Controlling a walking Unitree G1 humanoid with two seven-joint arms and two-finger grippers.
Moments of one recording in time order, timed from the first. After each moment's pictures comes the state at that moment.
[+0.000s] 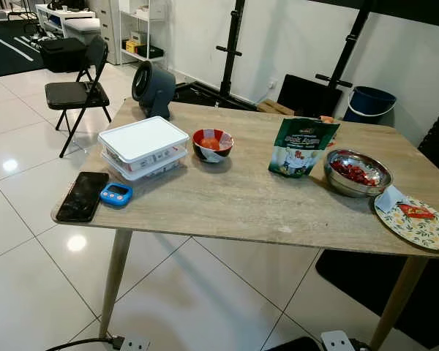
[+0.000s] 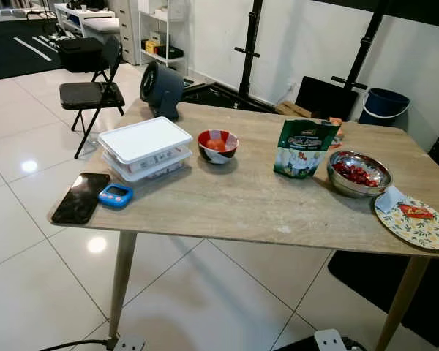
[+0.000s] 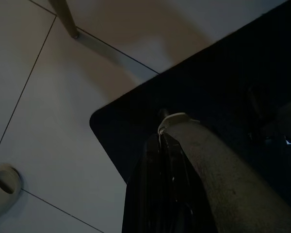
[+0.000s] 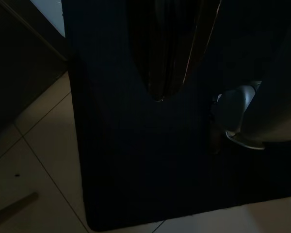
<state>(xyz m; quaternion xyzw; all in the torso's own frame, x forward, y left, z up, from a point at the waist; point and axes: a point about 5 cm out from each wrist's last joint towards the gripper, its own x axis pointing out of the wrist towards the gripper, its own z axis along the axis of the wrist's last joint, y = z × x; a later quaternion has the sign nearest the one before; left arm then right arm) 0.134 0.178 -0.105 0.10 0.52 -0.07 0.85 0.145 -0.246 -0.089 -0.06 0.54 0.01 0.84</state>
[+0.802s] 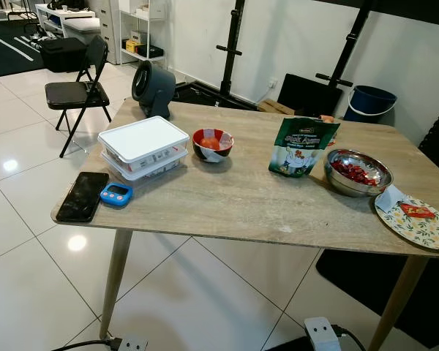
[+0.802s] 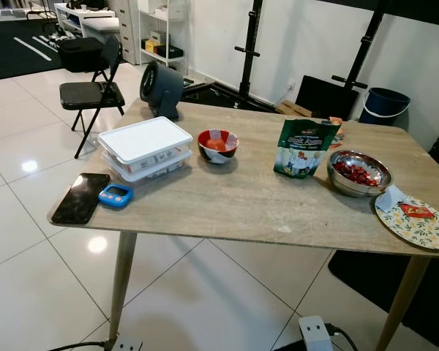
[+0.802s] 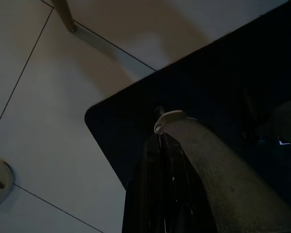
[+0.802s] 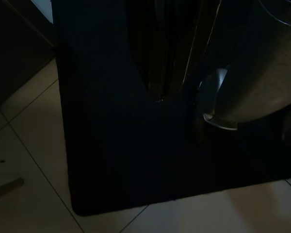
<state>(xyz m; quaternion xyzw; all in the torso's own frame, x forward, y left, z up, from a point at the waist) 0.136 0.179 -0.104 0.08 0.52 -0.06 0.85 0.167 -0.221 -0.087 -0.05 0.53 0.02 0.84</state>
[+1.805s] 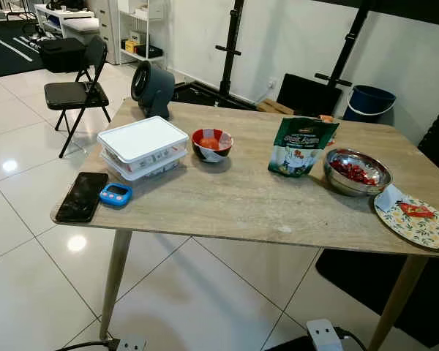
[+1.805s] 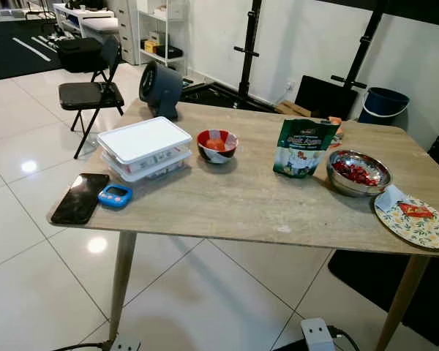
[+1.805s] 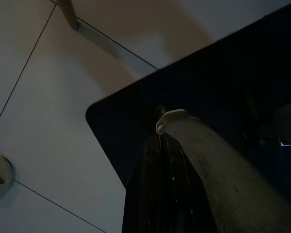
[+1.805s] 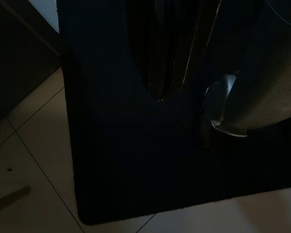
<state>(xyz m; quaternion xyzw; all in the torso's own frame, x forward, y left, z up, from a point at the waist) 0.136 0.179 -0.104 0.07 0.52 -0.05 0.85 0.166 -0.224 -0.087 -0.05 0.54 0.01 0.84</state>
